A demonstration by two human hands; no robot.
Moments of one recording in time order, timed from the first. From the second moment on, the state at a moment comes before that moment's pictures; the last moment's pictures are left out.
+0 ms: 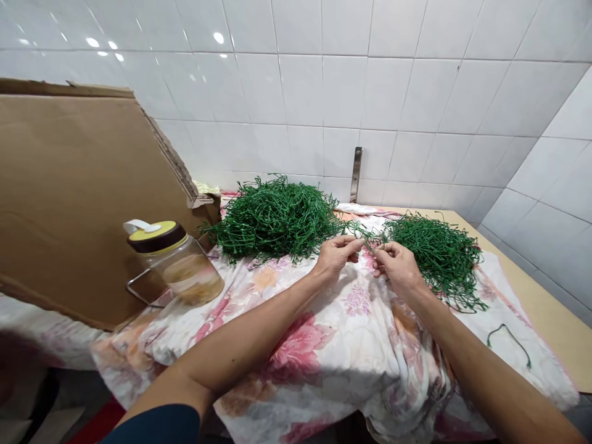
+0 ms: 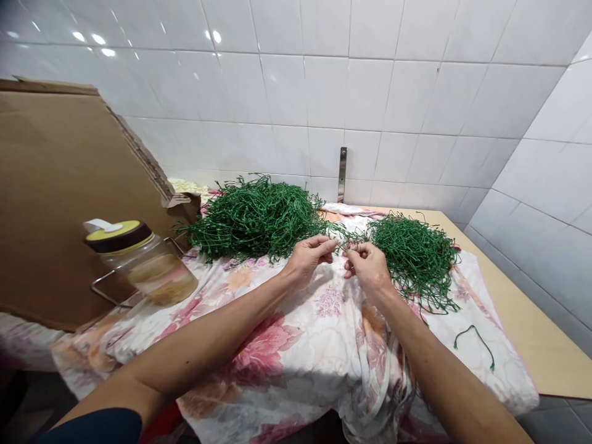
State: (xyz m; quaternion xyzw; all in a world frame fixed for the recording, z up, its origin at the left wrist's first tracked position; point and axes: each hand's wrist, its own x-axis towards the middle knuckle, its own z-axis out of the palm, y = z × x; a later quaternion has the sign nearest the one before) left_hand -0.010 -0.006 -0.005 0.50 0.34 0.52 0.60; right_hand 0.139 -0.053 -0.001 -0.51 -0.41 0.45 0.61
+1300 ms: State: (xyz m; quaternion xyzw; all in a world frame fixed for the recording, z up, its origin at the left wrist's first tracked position) left_hand -0.010 -0.011 -0.001 0.49 0.29 0.46 0.68; right_hand 0.140 -0.053 0.002 -0.45 -0.38 0.53 0.62
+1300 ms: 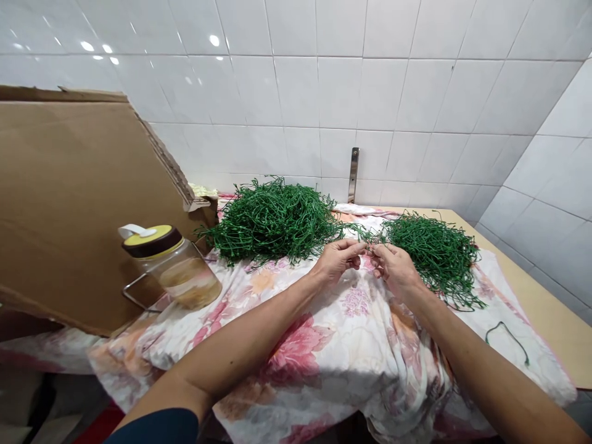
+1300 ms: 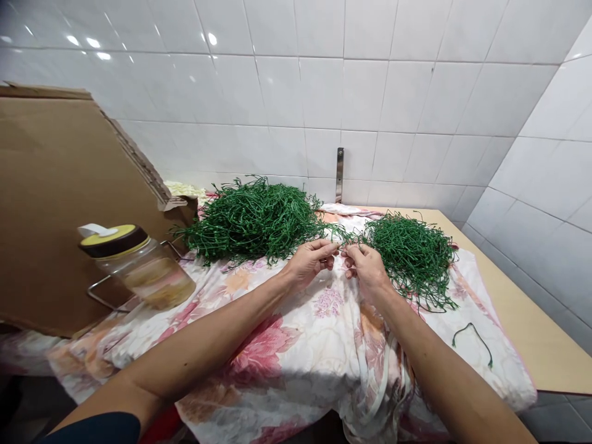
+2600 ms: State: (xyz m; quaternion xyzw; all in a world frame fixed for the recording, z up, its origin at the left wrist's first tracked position) left_hand -0.010 -0.004 -0.011 0.53 0.31 0.49 0.62; right_hand 0.147 -0.060 -0.002 -0.50 -0.63 0.29 0.52
